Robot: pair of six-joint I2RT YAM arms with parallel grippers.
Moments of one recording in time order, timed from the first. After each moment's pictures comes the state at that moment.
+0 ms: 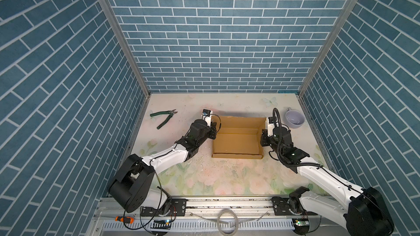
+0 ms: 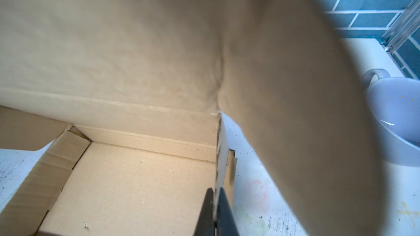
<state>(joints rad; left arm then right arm) -0.62 1.41 0.72 0.30 -0.08 -0.27 0.54 1.05 0.55 0.02 0.19 0.20</state>
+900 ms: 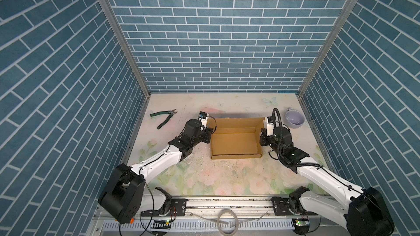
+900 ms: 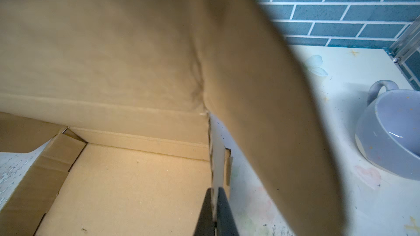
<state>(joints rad) -0.55 1.31 0.69 0.12 0.02 -0.23 0.54 1.05 0.55 0.04 0.17 0.18</state>
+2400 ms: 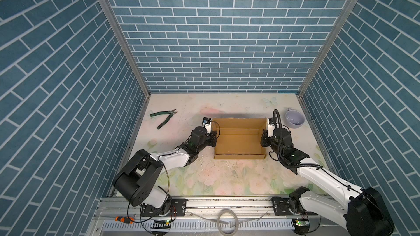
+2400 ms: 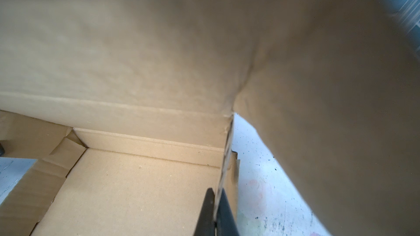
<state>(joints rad) -0.63 1.49 0.59 0.46 0.01 -0.36 0.54 1.04 0.51 0.05 0.21 0.20</state>
